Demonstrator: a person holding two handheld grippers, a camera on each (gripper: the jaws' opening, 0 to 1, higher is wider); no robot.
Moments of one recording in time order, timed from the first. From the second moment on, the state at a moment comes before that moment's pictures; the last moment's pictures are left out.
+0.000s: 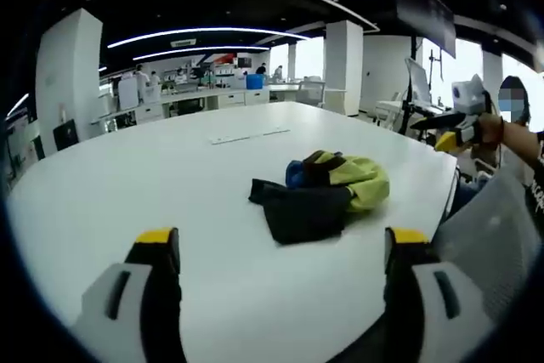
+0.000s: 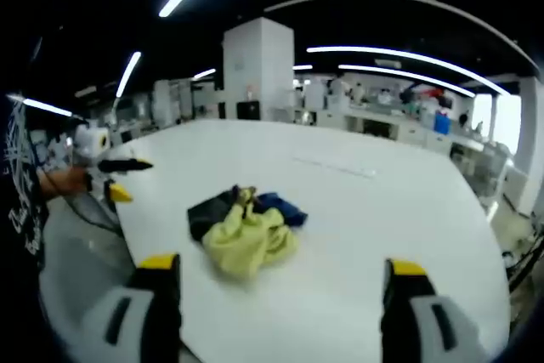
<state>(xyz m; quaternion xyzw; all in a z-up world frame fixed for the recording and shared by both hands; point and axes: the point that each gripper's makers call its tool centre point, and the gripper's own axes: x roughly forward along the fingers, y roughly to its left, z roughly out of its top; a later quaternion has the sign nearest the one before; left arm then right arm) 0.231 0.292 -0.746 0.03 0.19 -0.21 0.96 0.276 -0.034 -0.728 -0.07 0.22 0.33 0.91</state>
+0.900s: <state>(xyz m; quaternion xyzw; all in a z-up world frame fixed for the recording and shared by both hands) 0.226 0.274 -0.715 0.02 0.20 -0.21 0.96 0.273 -0.038 -0.709 -0.07 0.21 0.37 0.90</state>
